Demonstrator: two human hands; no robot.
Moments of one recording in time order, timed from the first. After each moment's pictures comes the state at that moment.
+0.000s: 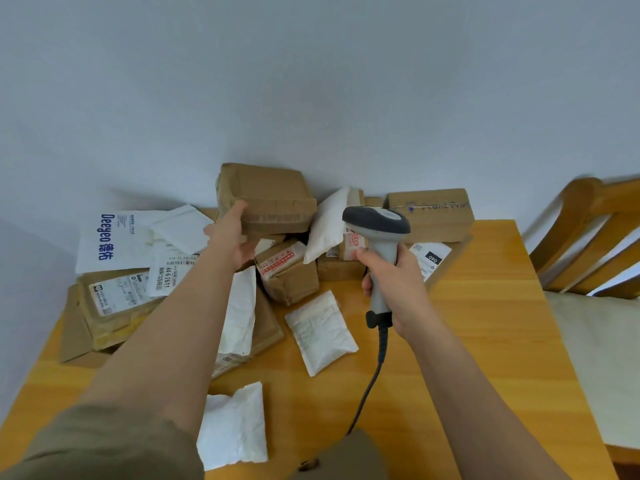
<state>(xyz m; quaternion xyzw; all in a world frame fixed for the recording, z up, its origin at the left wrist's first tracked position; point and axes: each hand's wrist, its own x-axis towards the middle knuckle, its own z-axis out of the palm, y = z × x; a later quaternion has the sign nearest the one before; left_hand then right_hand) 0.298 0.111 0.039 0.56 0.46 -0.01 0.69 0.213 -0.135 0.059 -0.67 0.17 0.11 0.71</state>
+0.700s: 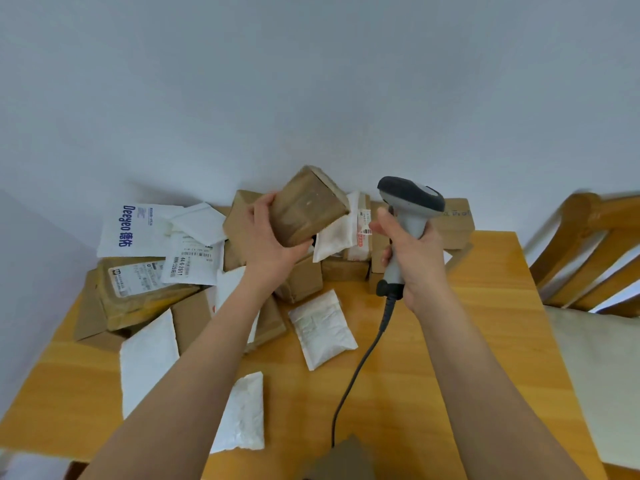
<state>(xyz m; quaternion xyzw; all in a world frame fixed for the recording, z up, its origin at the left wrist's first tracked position) 0.228 0.061 0.044 0.88 0.10 0.16 0.44 0.220 -0.146 0.088 -0.61 0.17 0.03 0.78</state>
